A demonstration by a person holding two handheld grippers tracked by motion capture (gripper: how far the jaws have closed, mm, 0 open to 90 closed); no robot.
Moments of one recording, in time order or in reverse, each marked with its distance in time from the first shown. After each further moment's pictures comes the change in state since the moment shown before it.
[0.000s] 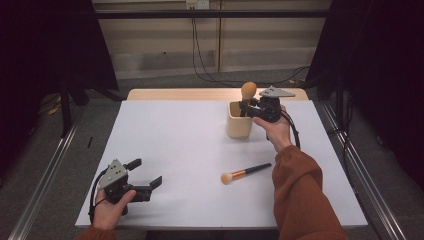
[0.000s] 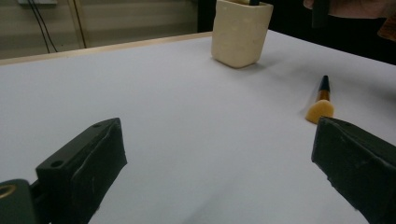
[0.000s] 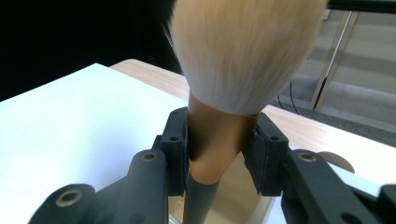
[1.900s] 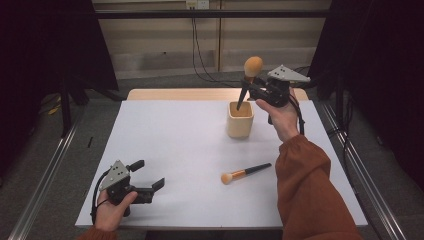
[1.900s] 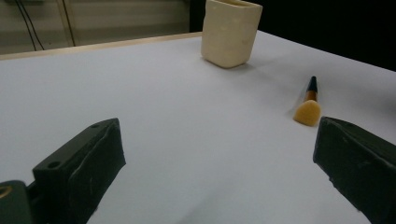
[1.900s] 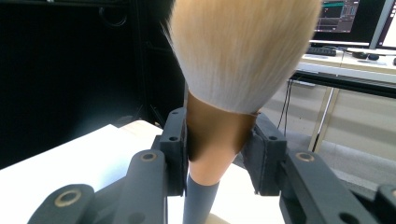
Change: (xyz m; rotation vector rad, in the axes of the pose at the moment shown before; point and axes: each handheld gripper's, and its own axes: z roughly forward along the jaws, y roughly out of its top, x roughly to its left) left arm -0.005 -0.001 0.002 -0.016 -0.028 -0.029; right arm 0.018 0.068 -0.037 -0.209 0.000 -0.062
